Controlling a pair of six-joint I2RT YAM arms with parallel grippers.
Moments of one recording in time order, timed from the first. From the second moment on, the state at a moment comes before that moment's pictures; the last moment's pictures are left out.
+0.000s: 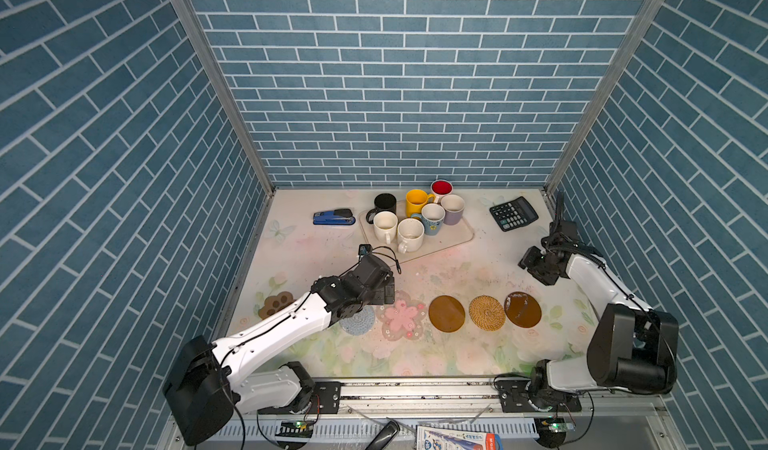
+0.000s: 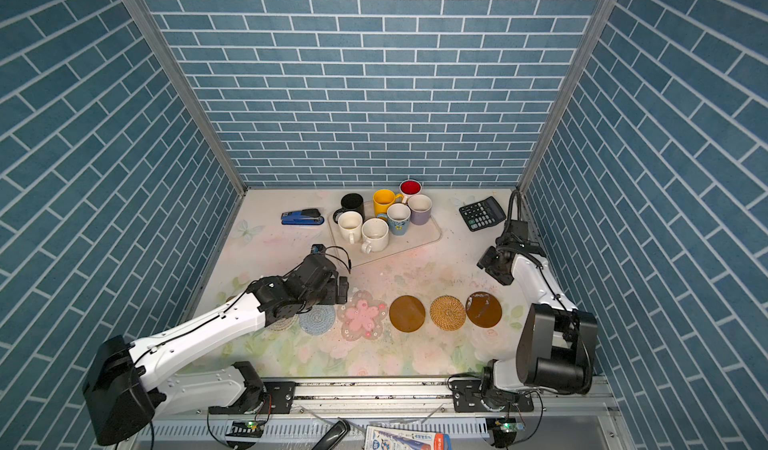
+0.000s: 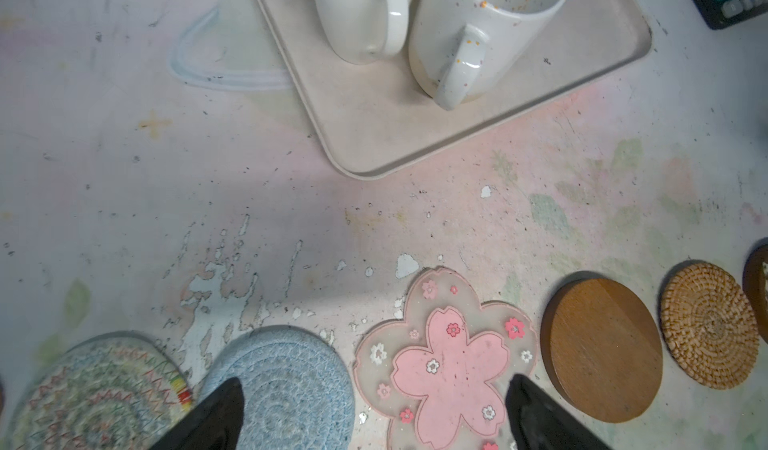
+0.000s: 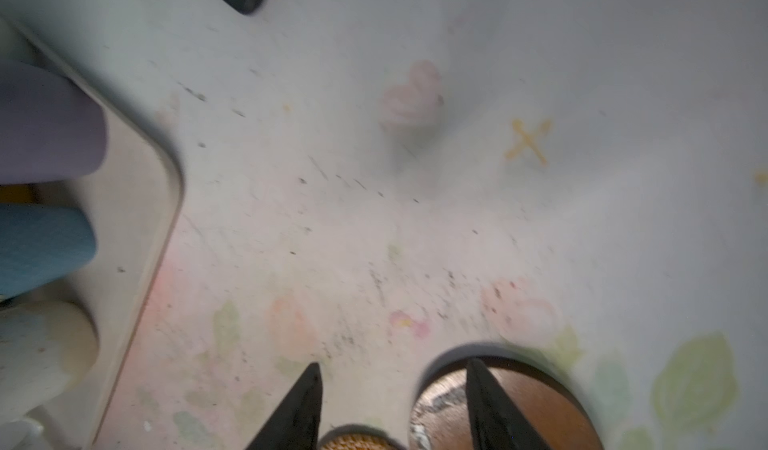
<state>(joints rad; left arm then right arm) -0.78 1.17 0.84 -0.63 -0.27 -0.68 -0.08 1.47 1.02 -0.67 -0.16 0.47</state>
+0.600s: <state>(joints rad) -0.63 1.03 0.85 -0.82 -0.29 -0.69 0.03 2.14 1.76 -0.71 -0.36 0.33</state>
